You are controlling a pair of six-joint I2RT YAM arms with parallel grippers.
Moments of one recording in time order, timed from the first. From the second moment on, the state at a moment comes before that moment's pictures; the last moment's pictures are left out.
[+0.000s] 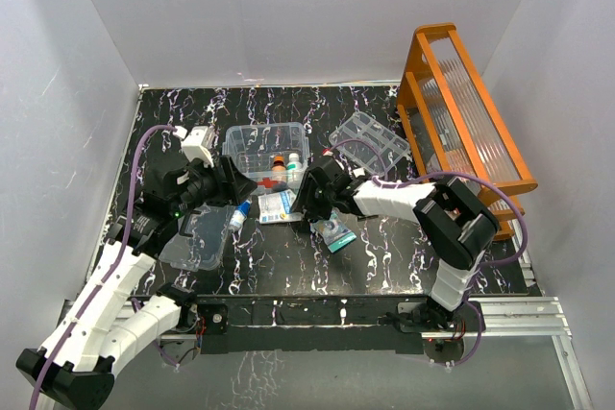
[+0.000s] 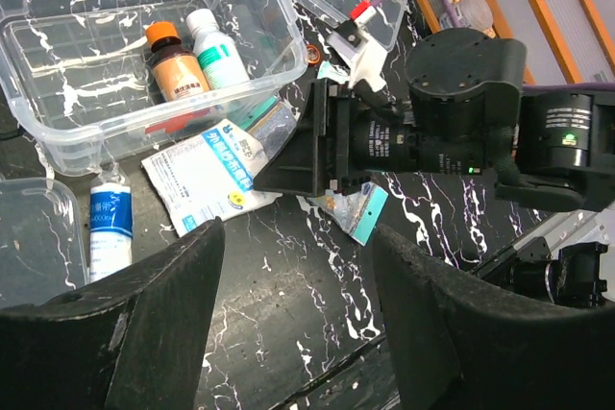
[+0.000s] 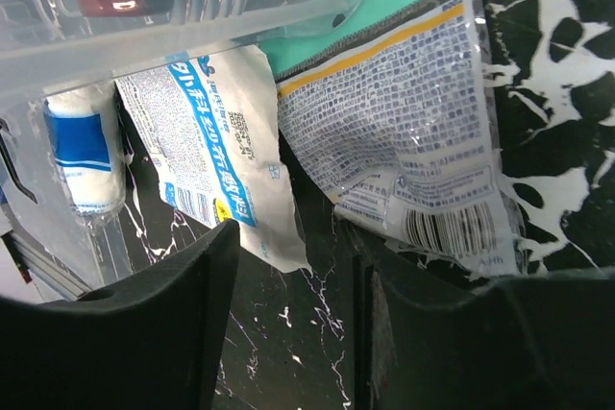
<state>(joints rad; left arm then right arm) -0.42 0.80 0.91 -0.54 0.22 -0.43 0.76 1.78 1.00 -0.09 -0.09 0.99</state>
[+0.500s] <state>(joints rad) -0.42 0.82 0.91 -0.51 0.22 -0.37 0.76 1.83 1.00 0.02 -0.16 1.04</state>
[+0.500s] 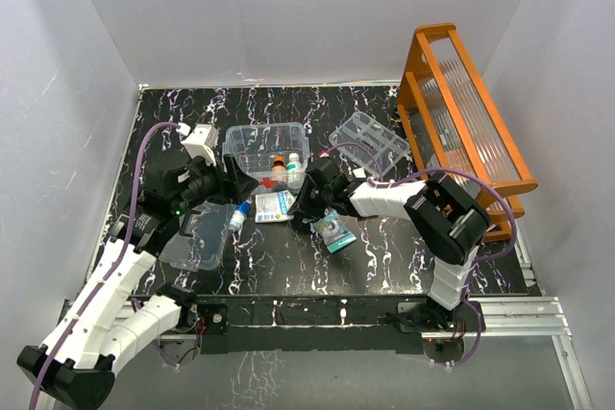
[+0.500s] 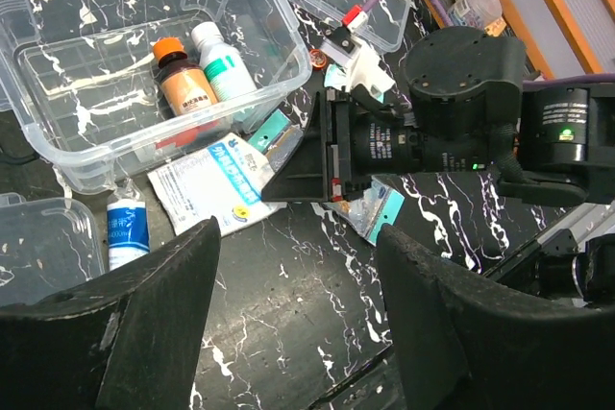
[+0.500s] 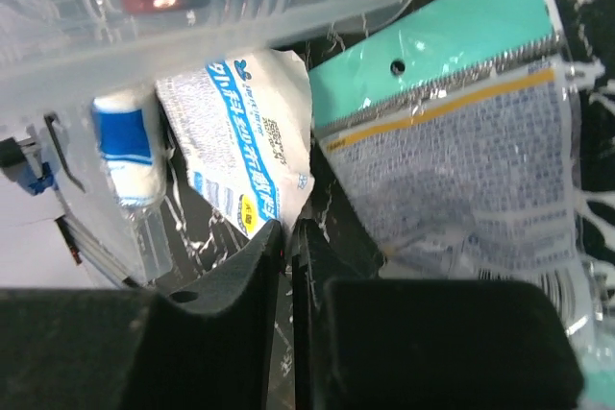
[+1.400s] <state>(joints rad) -0.56 0.86 0.69 -0.07 0.48 -0.07 0.76 1.31 1.10 -0.47 -0.14 1.46</state>
